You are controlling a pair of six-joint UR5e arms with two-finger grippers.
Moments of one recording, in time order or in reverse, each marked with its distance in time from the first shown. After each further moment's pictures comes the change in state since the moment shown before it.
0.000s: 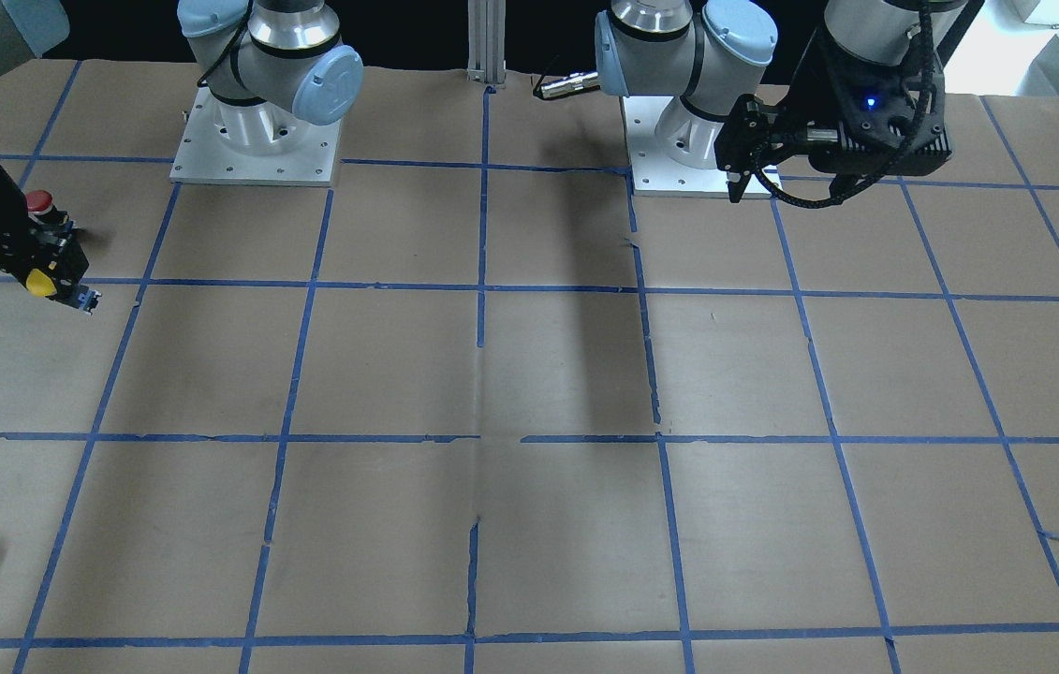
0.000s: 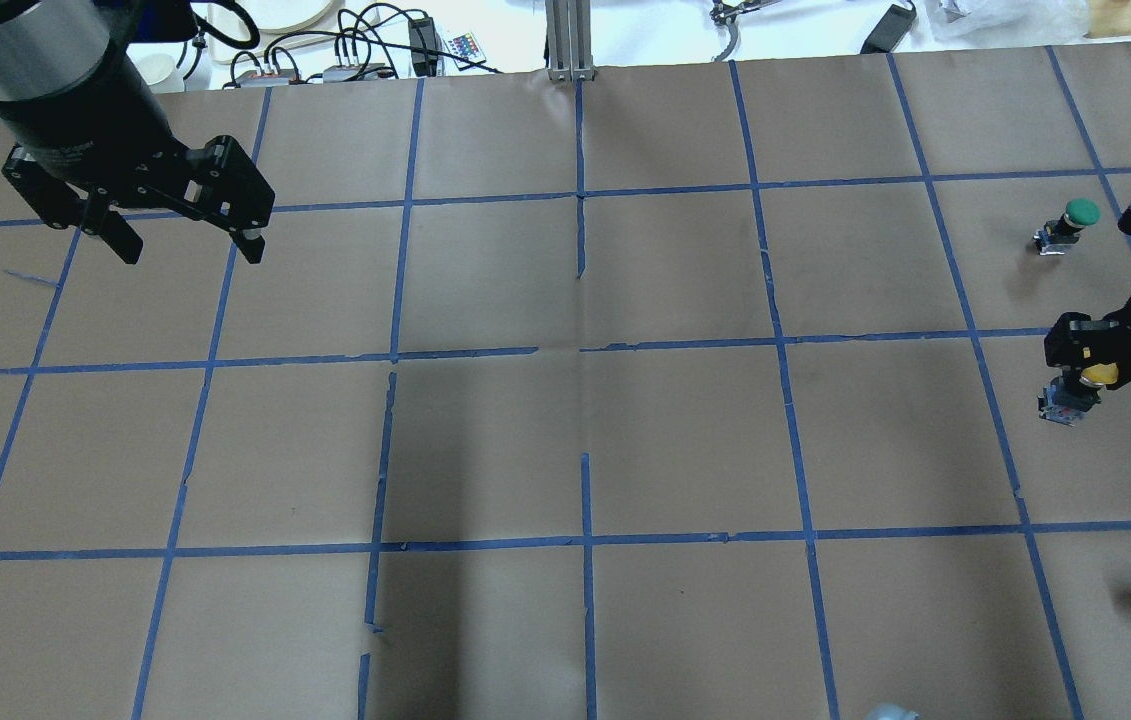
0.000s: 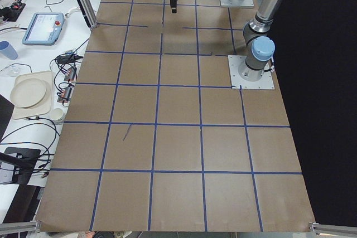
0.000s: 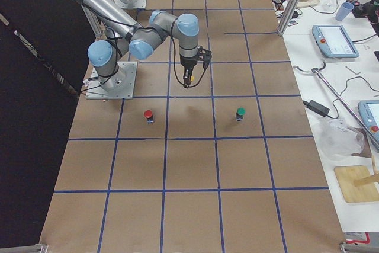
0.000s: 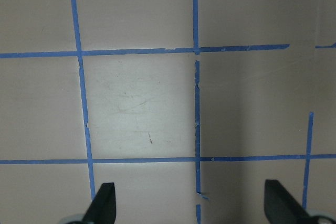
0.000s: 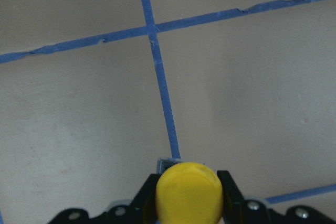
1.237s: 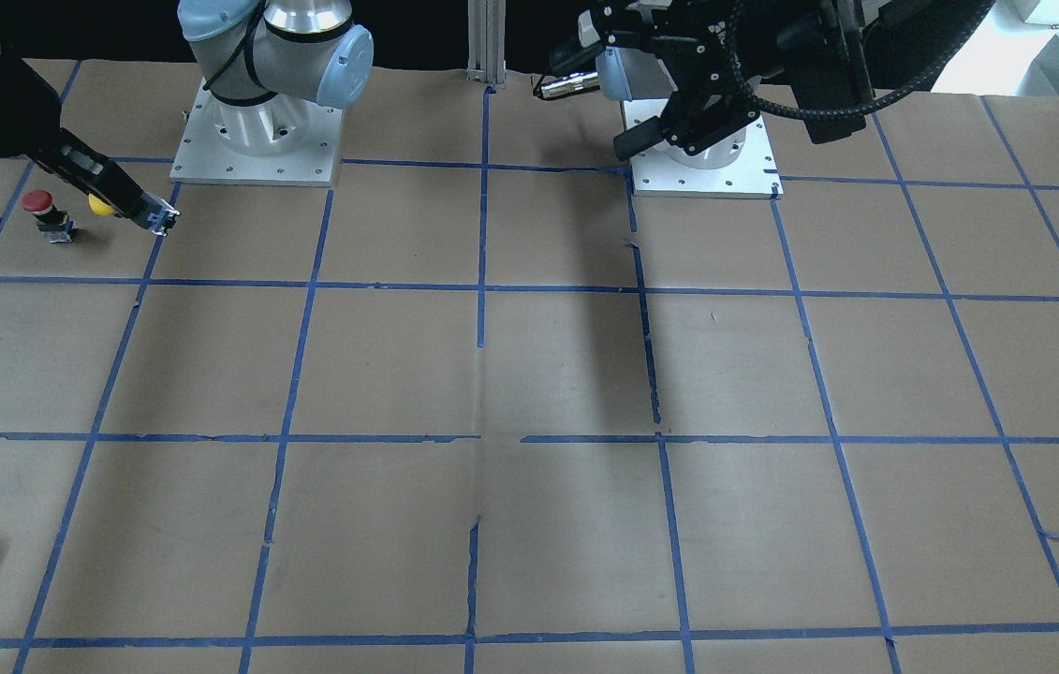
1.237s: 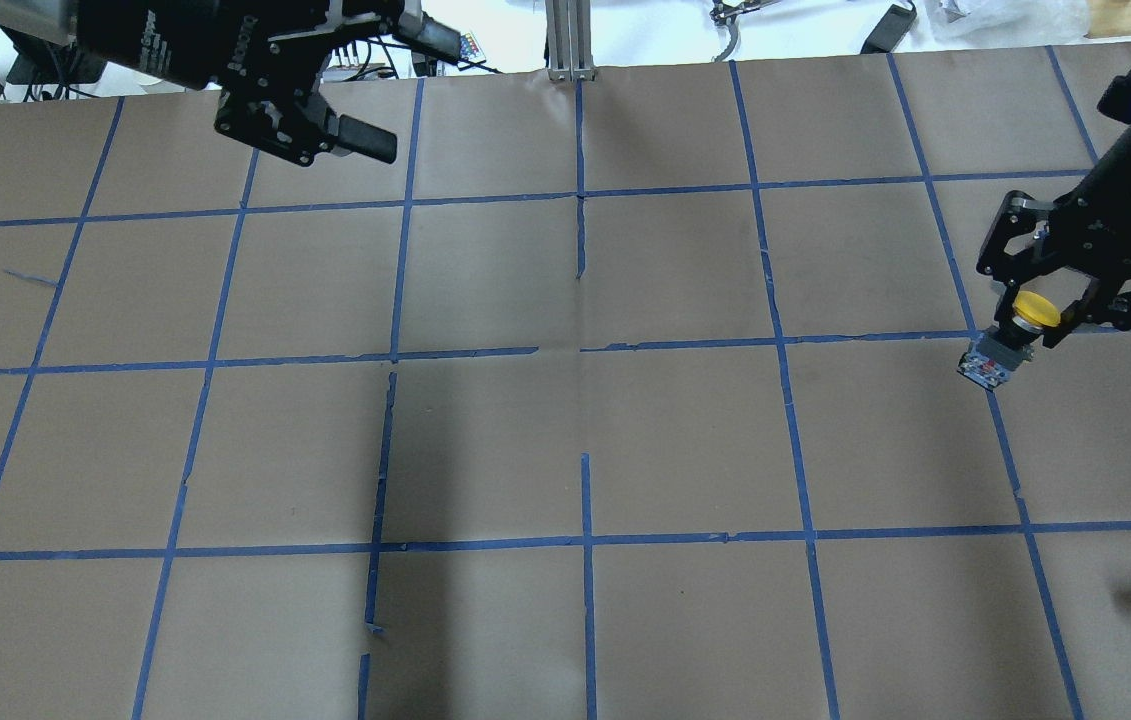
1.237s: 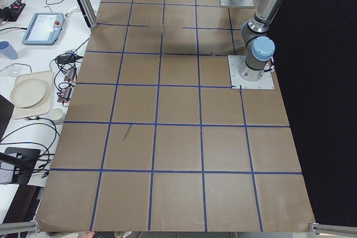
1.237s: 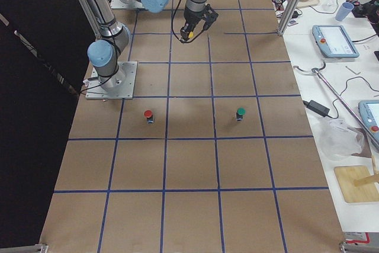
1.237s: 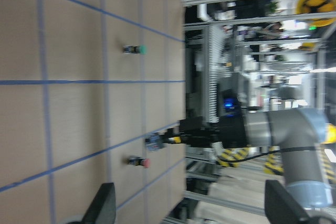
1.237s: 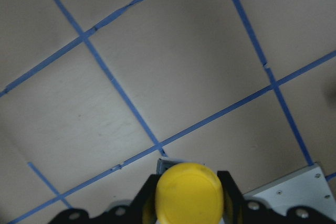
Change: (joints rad) left arm 0.061 0.016 0.001 -0.028 -0.848 0.031; right arm 0.247 -0.022 -0.369 0.636 0.003 0.605
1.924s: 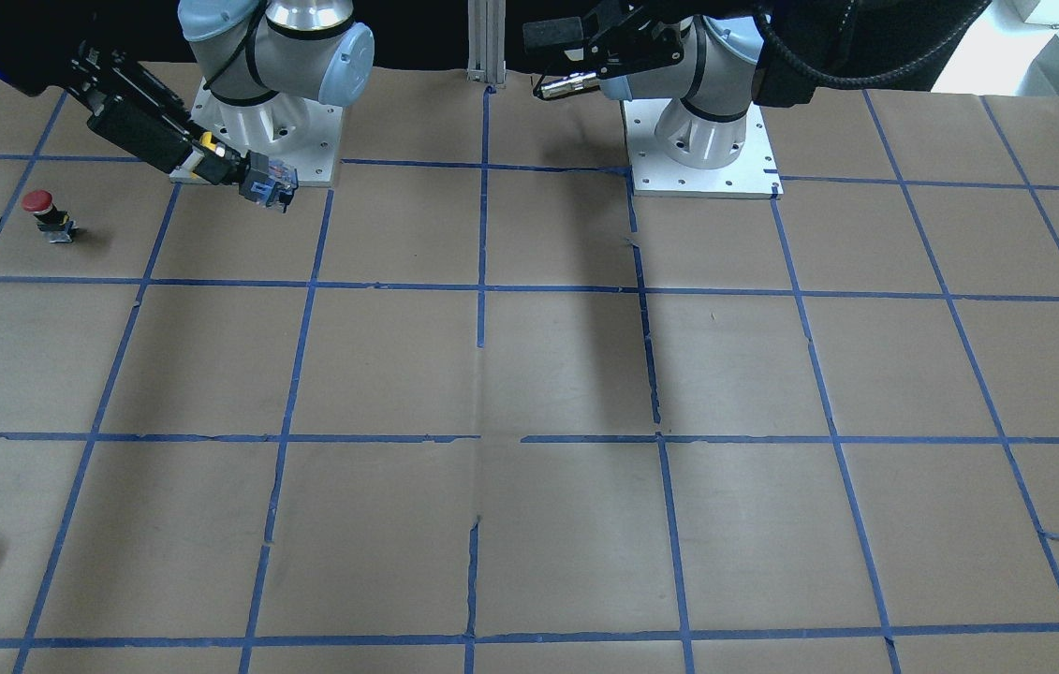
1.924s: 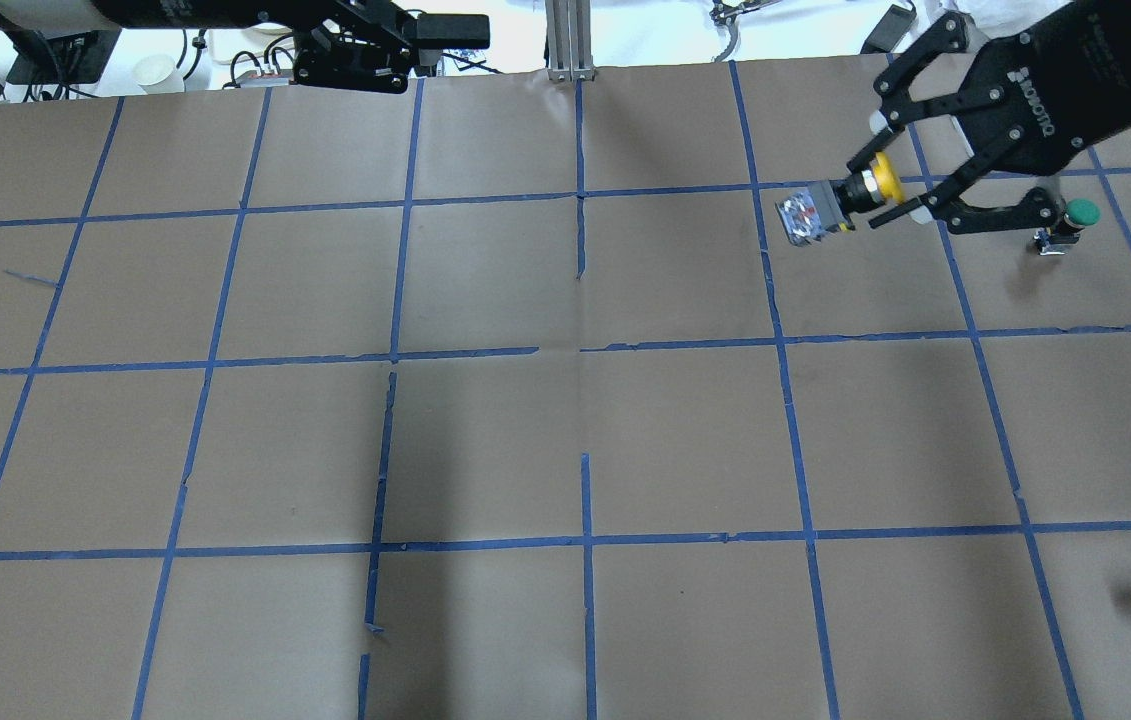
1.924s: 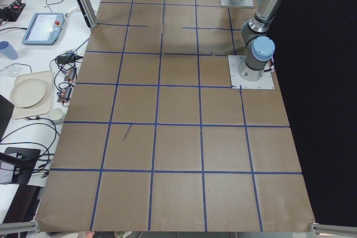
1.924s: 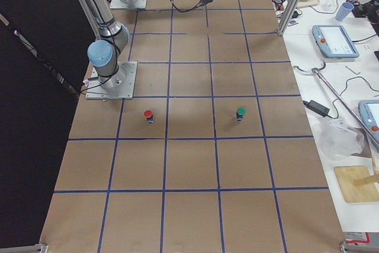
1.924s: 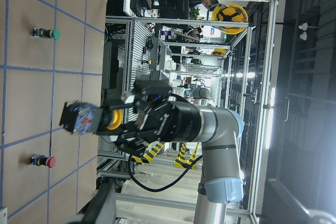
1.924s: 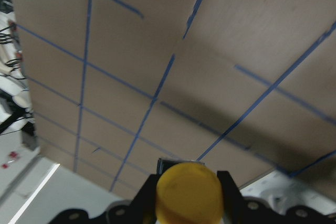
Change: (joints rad) left arm -0.003 0.006 -0.034 -0.133 -0.626 0.031; right arm 0.026 -0.017 -0.148 0.150 0.524 0.370
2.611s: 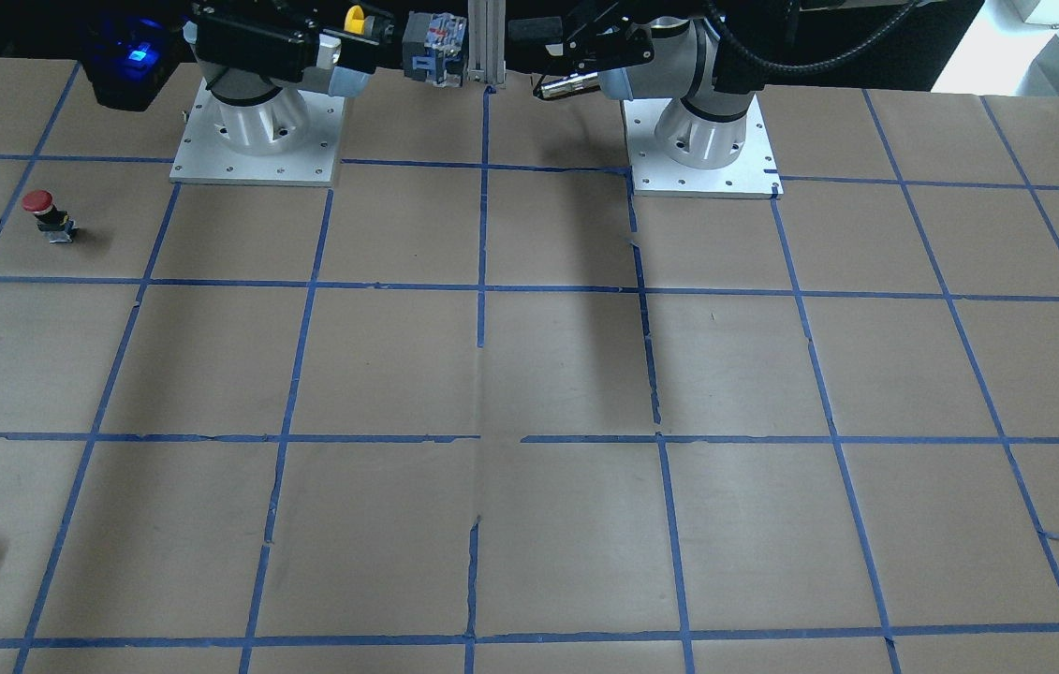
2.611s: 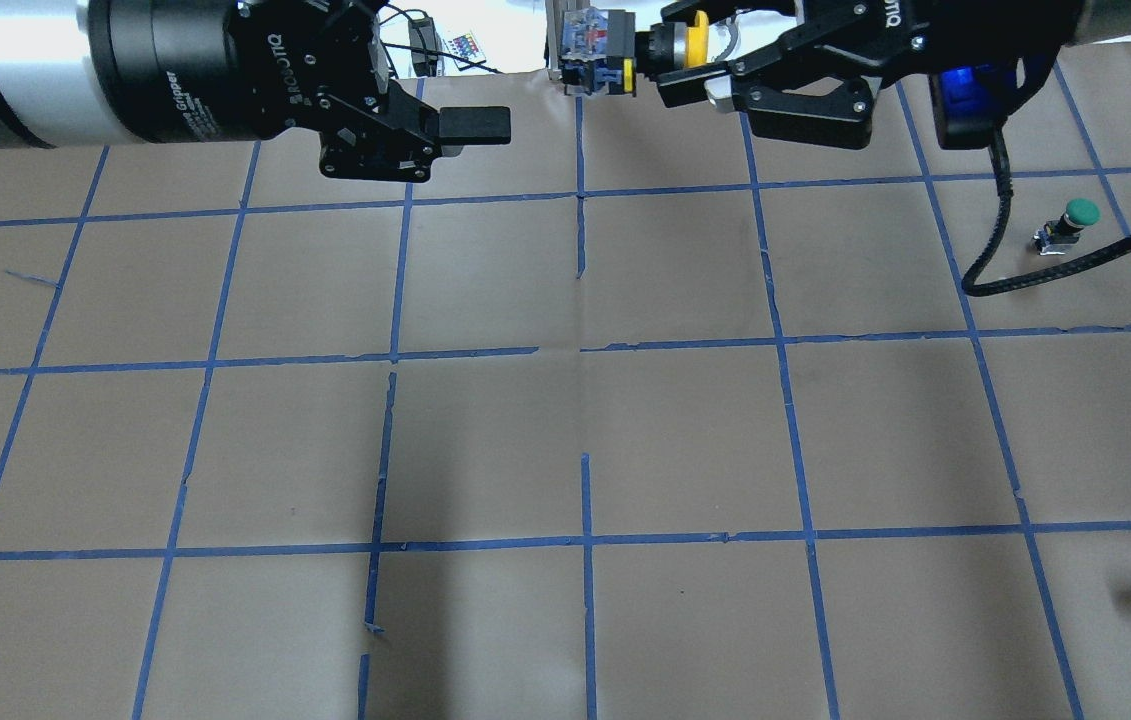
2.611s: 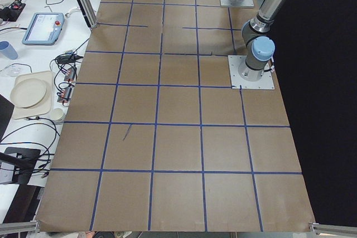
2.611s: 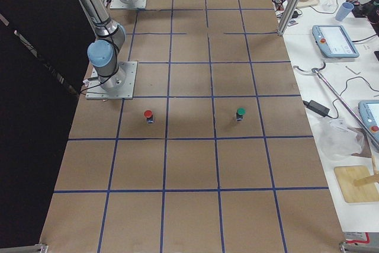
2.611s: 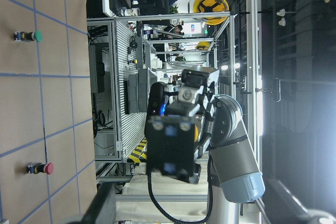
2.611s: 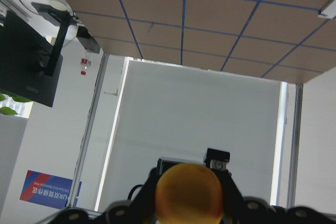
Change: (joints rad) left arm -0.002 0.081 -0.098 -0.173 -0.015 0.248; right arm 0.094 -0.004 -0.004 0.090 0.649 0.531
